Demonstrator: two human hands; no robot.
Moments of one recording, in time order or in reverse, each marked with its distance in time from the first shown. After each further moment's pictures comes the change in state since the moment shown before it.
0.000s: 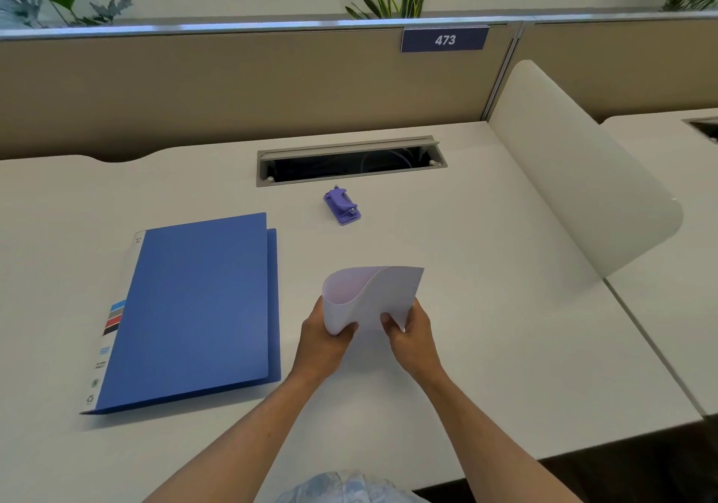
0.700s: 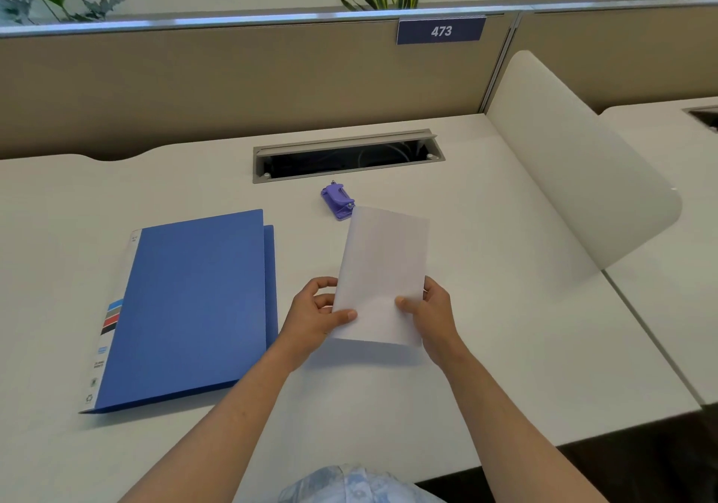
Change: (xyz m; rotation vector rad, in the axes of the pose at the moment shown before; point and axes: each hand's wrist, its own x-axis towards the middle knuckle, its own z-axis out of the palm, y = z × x) left_hand 0.023 0.009 -0.026 -0.288 -0.233 -0.236; right_hand 0.025 -0.010 -0.028 0.245 0.020 0.318
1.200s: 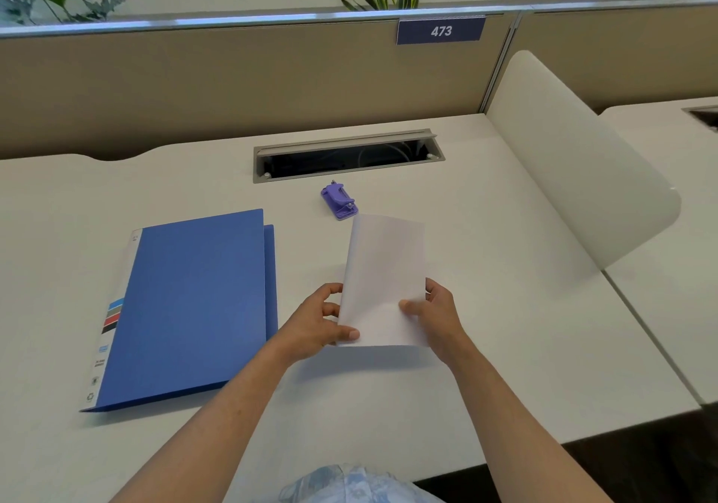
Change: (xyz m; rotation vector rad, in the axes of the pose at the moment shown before) left_hand -0.001 0.005 -0.007 0.272 -0.205 -0.094; right_hand 0.003 0.000 -0.011 -0.056 -0.029 0.061
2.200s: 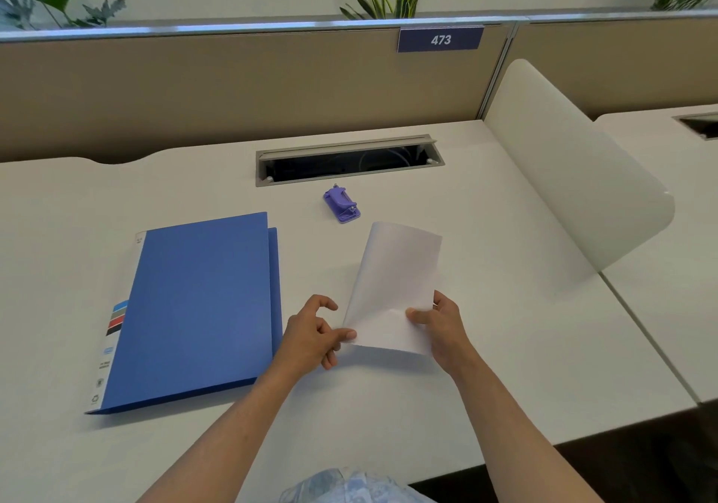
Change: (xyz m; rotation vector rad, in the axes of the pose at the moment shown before) left_hand -0.015 -0.020 0.005 0.085 0.260 0.075; right_hand -0.009 0.010 0.000 0.129 0.024 0.065
